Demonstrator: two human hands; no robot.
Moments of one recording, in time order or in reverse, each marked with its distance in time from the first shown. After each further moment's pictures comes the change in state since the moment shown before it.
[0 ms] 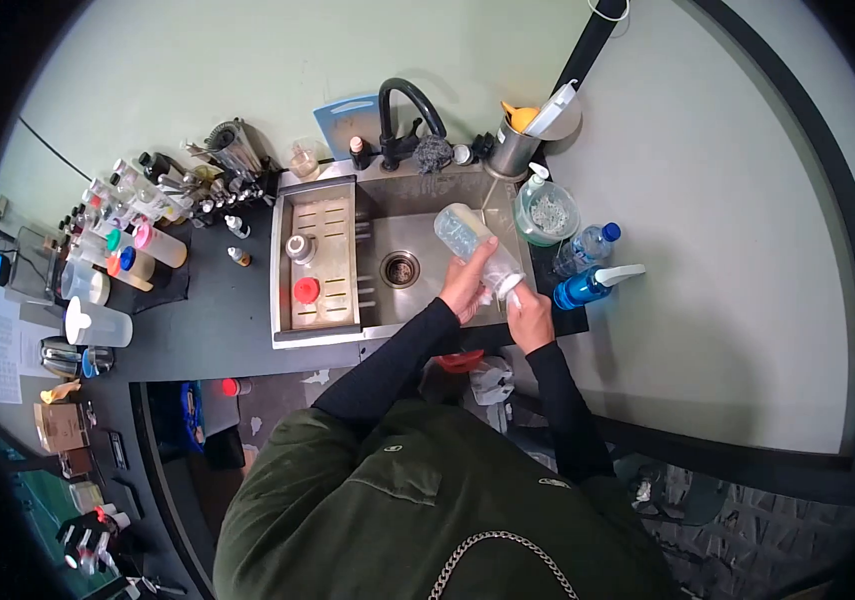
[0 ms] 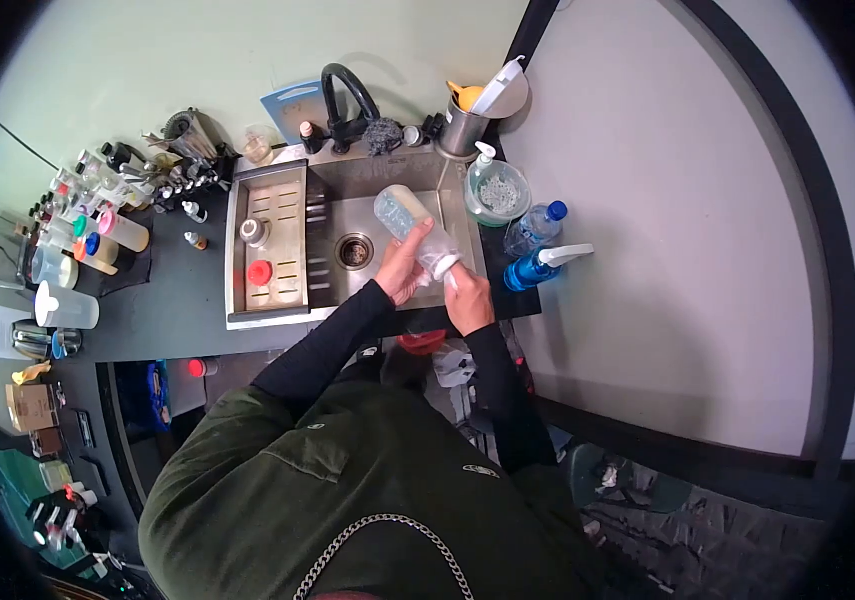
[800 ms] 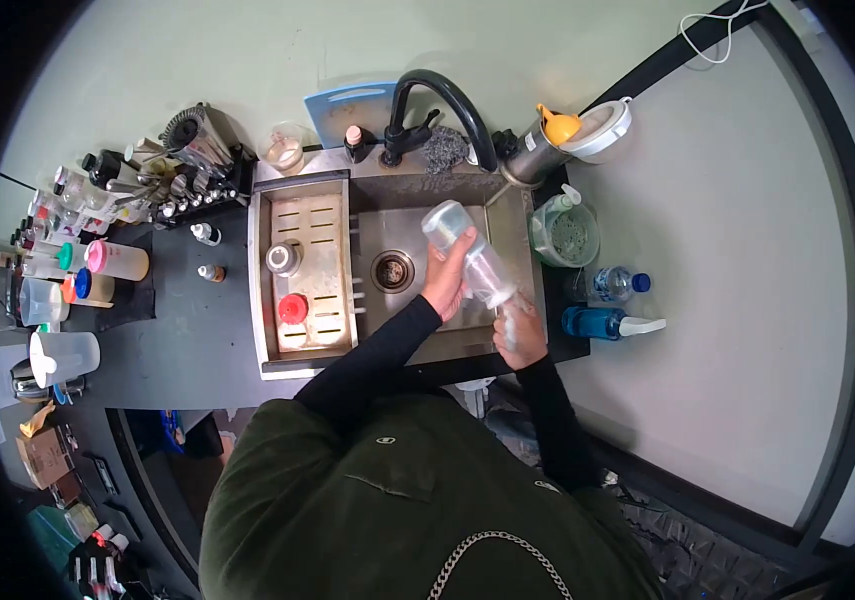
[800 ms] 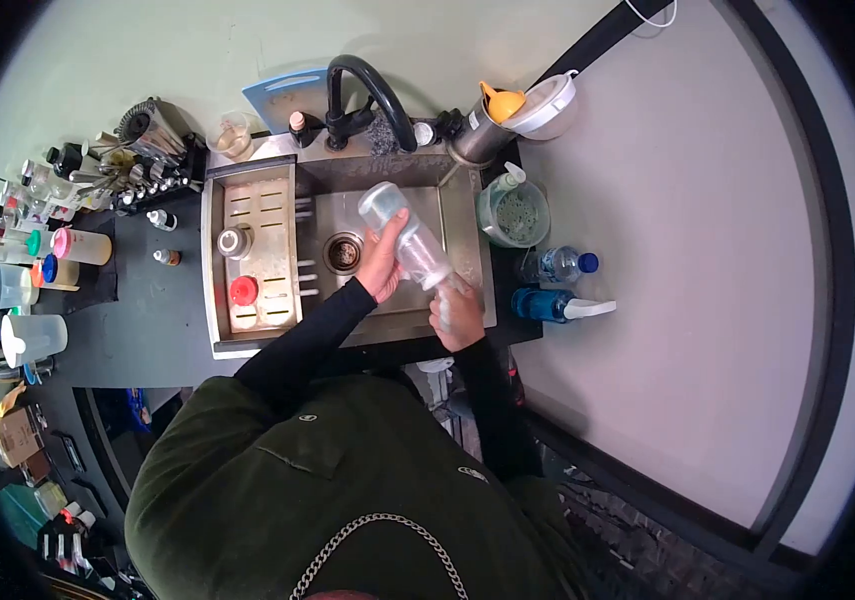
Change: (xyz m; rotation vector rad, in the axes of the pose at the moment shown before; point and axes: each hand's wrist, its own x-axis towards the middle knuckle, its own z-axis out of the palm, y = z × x) left_hand 0.074 0.046 -0.061 -0.218 0.066 0.060; right_hand 0.051 -0.011 0.054 1.417 -0.075 1.099
